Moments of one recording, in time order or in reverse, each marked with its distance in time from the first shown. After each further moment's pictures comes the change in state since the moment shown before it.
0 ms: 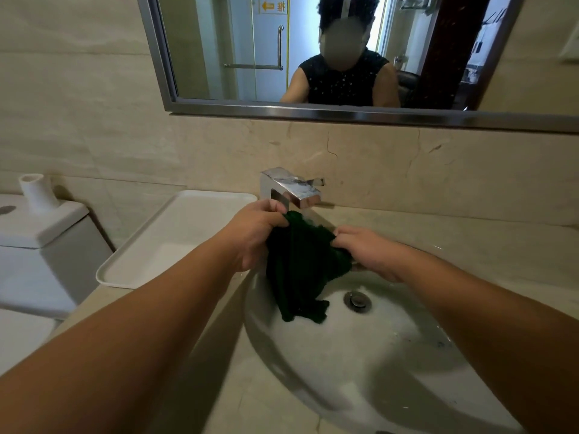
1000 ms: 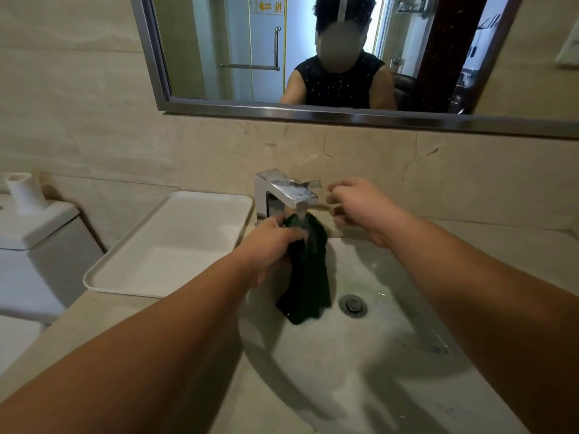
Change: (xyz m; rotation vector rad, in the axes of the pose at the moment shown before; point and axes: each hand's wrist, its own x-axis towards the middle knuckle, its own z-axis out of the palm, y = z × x) left_hand 0.011 -0.025 0.020 0.093 -0.079 -0.031; right_hand 0.008 -0.065 -0.024 0.192 0.303 -0.048
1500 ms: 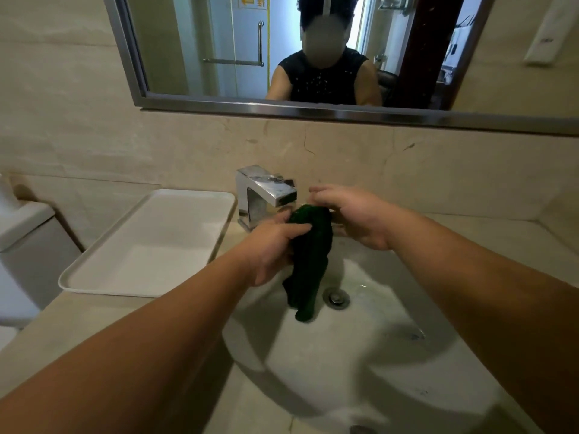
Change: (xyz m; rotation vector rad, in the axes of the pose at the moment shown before) left_hand -0.009 0.007 0.036 -0.119 -0.192 0.011; right_hand -0.021 0.015 -0.021 0.133 -0.267 0.058
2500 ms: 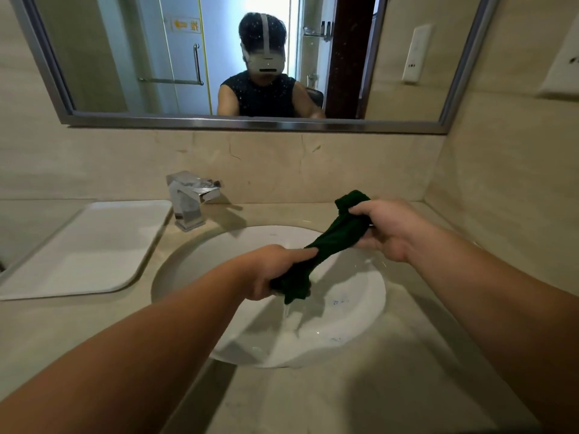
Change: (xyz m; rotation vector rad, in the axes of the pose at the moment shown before) left_hand -0.027 -0.027 0.130 0.323 -0.160 -0.339; right_hand -0.161 0.045 -0.106 0.328 0.553 0.143
